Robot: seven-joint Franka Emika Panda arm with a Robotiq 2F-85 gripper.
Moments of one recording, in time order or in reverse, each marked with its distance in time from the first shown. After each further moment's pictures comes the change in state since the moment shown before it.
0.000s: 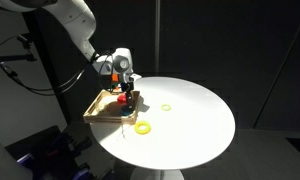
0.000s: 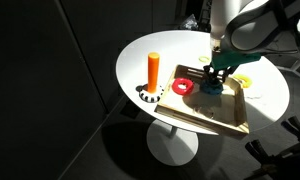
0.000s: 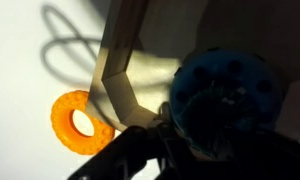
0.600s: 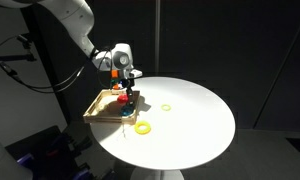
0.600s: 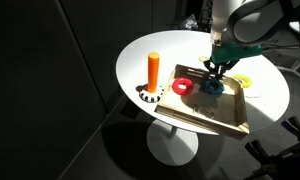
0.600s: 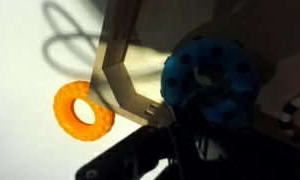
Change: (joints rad) arm -0.001 -0.038 -0.001 0.000 0.009 0.000 0.003
